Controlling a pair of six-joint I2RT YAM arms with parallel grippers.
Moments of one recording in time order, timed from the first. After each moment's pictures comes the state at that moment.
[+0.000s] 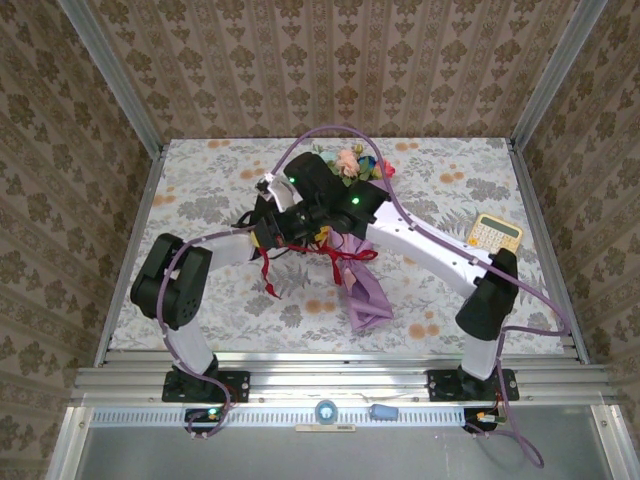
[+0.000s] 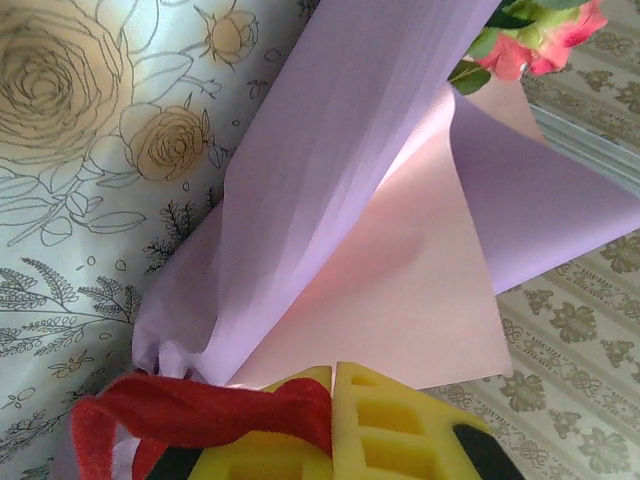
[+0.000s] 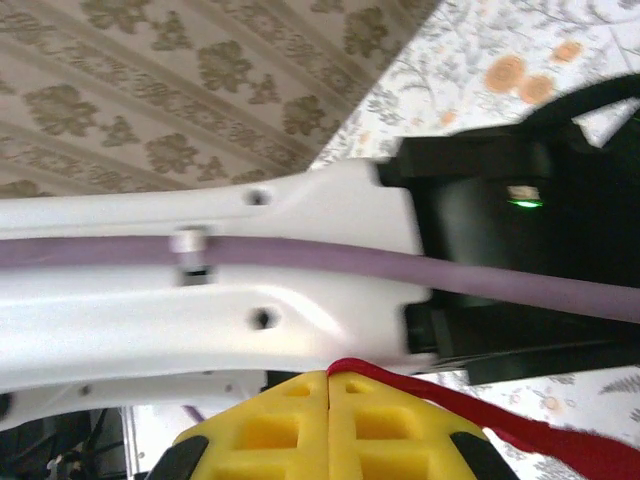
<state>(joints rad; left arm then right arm) -0.51 1.77 0.95 0.18 0.62 -1.60 0.89 1.81 1.87 -0.68 -0.55 0.50</state>
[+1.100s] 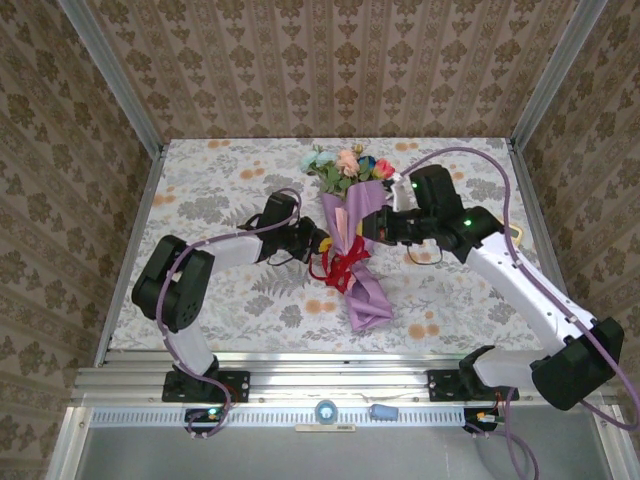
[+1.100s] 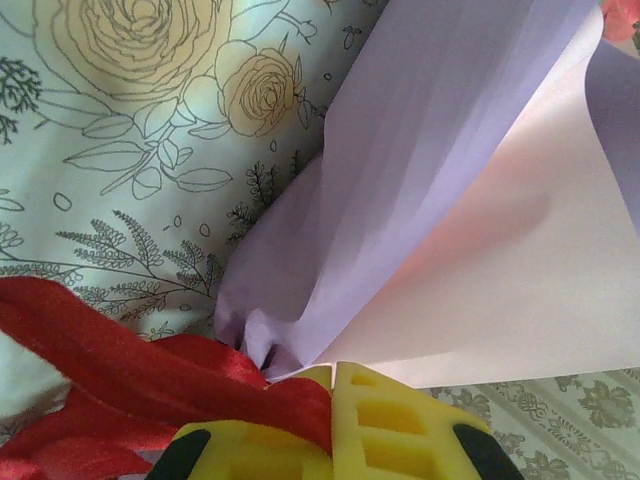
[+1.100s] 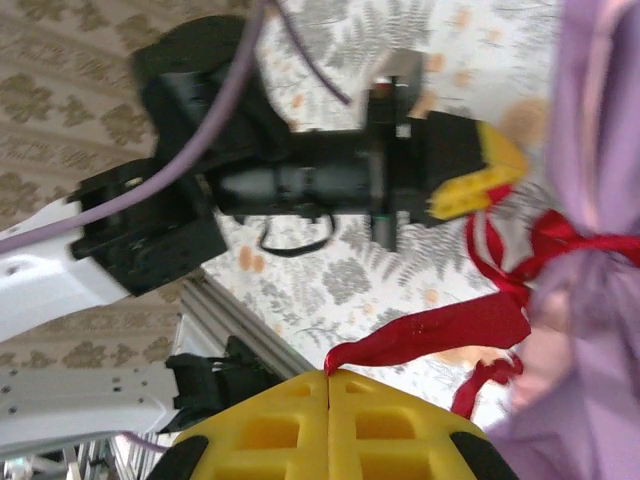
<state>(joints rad) -0.56 1.76 0.96 0.03 0.57 -1.52 0.43 1.25 1.19 -0.68 -0.55 0.64</state>
